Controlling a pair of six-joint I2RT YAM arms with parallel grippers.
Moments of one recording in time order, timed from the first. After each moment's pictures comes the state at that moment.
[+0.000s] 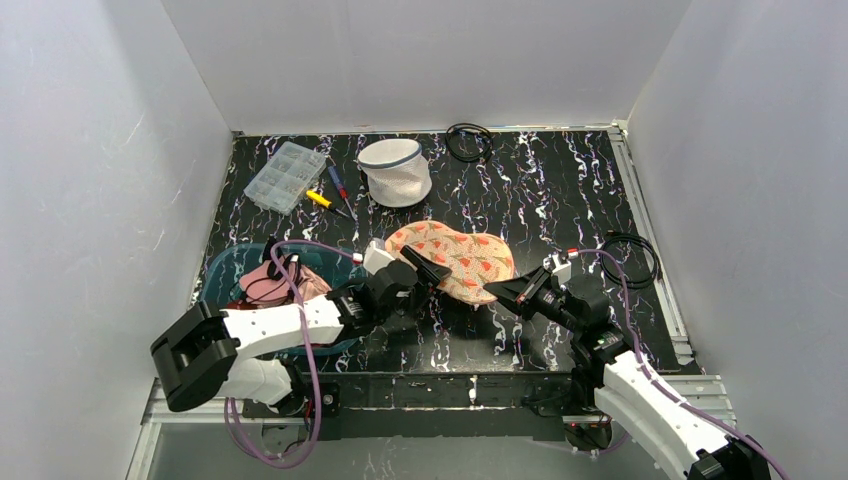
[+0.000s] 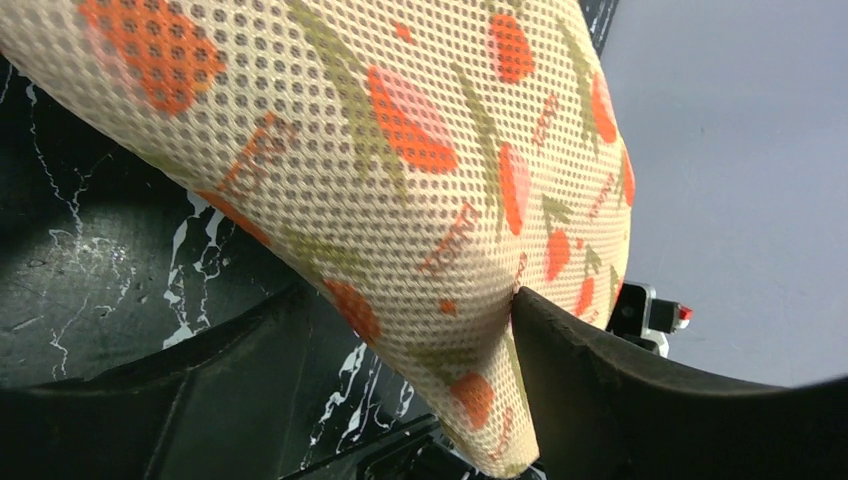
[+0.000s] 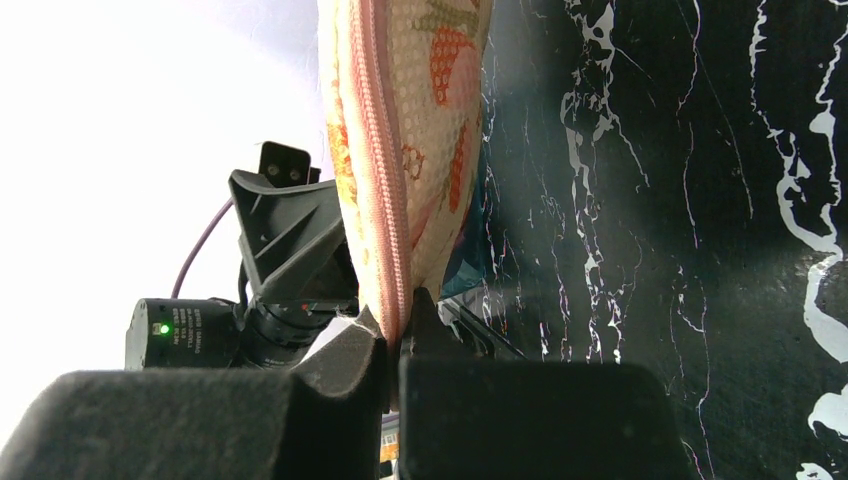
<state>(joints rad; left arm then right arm) -1.02 1.27 0.62 0.06 -0.38 -1.55 0.46 0.56 0.14 0.17 -0.40 1.42</state>
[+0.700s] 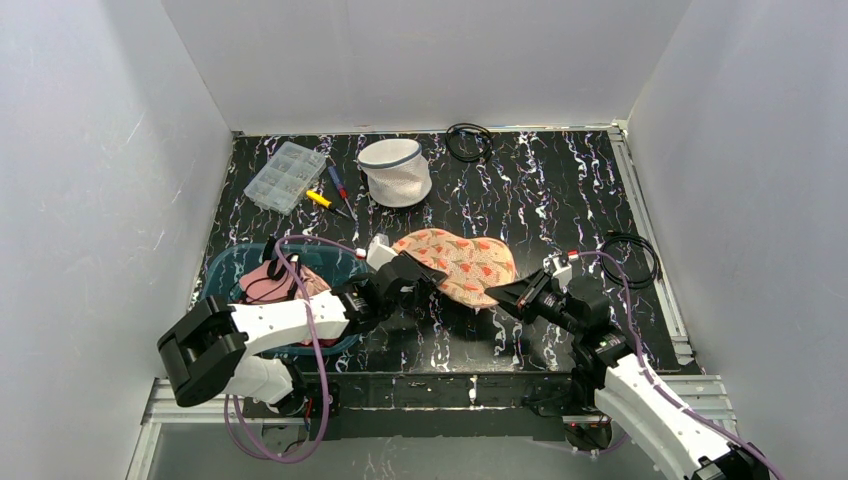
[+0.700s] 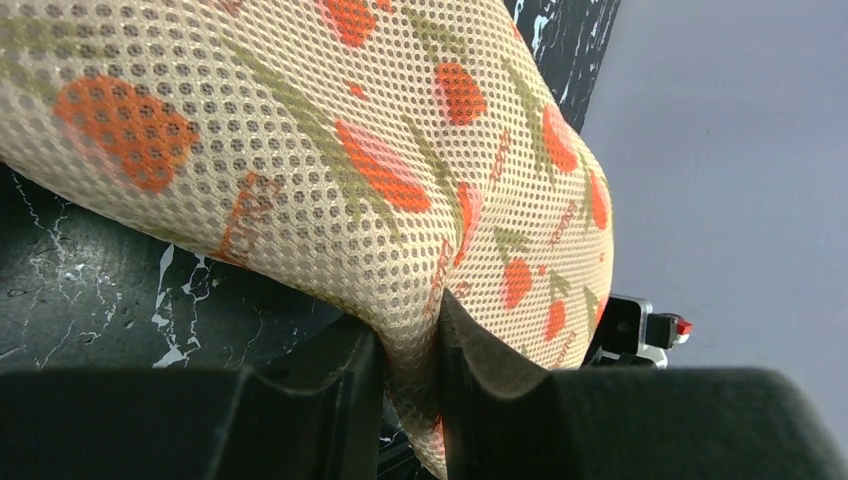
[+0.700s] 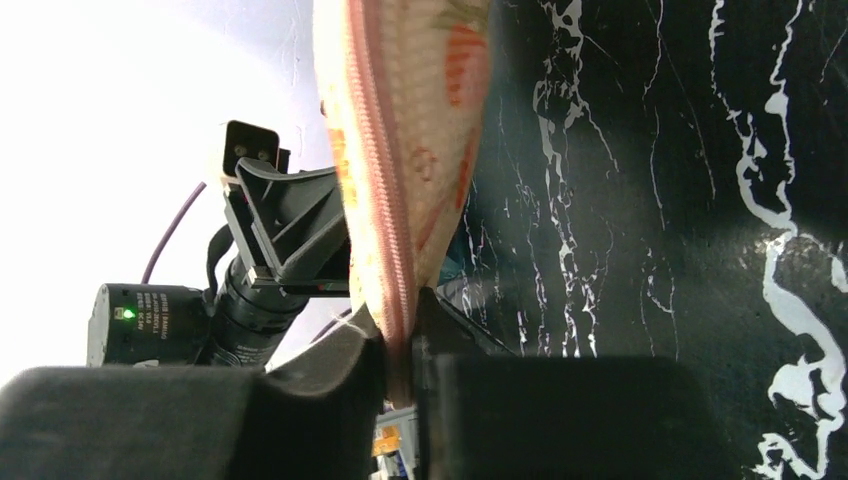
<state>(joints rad) -1.00 1.33 0.65 0.07 -0.38 -1.52 0.46 0.52 0.14 0.09 -0.40 1.40</state>
